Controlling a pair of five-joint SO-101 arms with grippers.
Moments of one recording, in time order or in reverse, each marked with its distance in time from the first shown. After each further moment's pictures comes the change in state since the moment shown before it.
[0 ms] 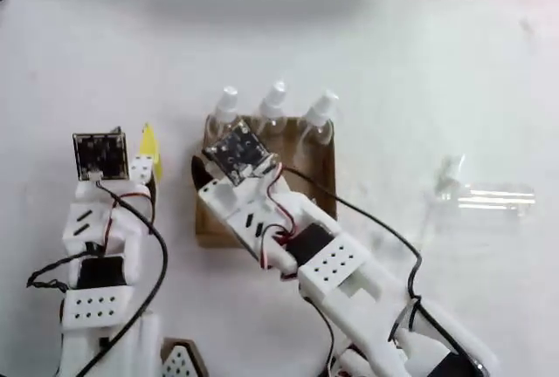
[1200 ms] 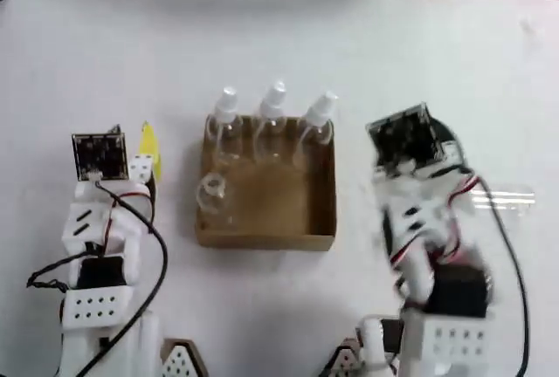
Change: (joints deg) left arm 0.0 0.0 0.0 -0.9 0.0; right arm 44.6 -34.5 -15.8 54.2 23.0
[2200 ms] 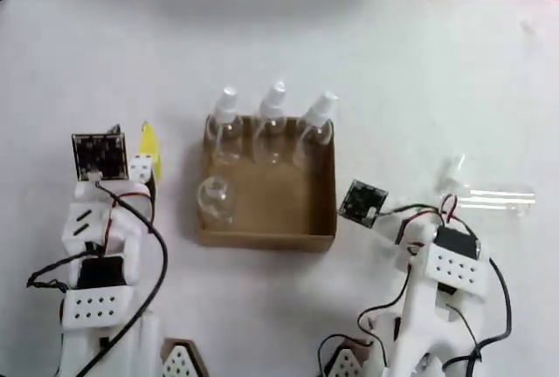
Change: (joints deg) left arm 0.0 0.0 0.0 -0.2 0.0; right arm 18.1 21.8 25.7 -3.8 56.0
